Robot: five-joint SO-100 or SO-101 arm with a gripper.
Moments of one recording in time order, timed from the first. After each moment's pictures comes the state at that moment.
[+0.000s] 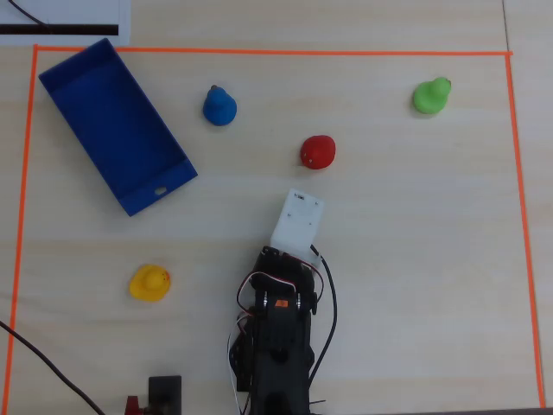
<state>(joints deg) 8.3 189.8 178.7 73.4 -70.2</state>
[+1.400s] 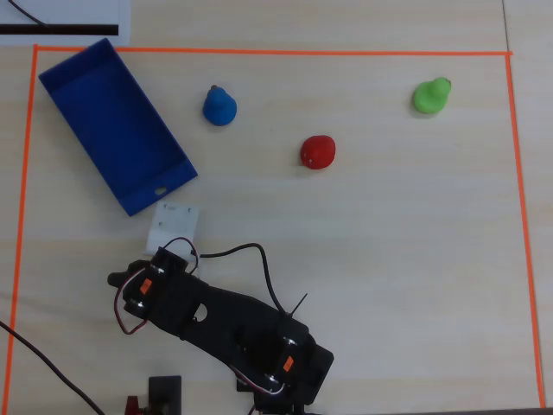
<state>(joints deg) -56.7 119.7 126.8 75.4 -18.9</state>
